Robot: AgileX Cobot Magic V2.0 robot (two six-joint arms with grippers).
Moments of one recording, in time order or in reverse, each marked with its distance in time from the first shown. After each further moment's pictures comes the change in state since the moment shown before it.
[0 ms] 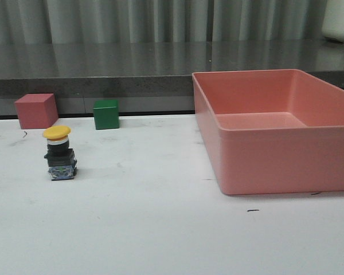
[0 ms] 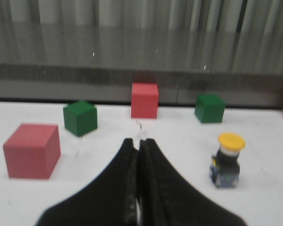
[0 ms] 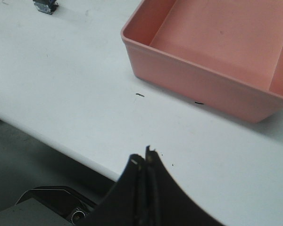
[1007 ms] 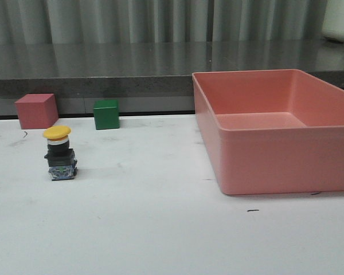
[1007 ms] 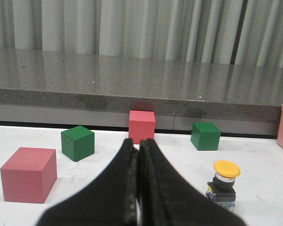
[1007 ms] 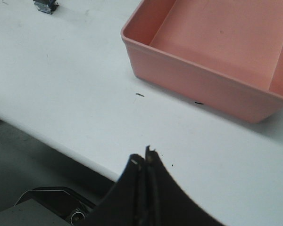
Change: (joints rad) left arm 0.000 -0.005 0.000 -0.016 -0.049 0.000; right arm 0.000 -0.011 0.004 0.000 -0.003 0.000
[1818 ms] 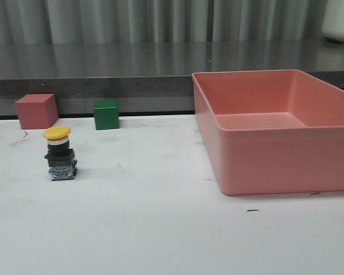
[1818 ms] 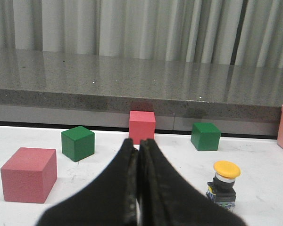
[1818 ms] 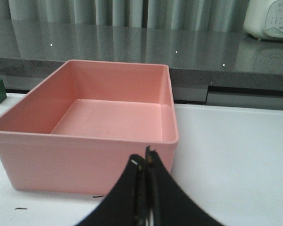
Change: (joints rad) left arm 0.000 0.000 0.000 -0.001 -0.002 0.000; right arm -0.318 -0.546 0.725 -0.037 -0.851 0.000
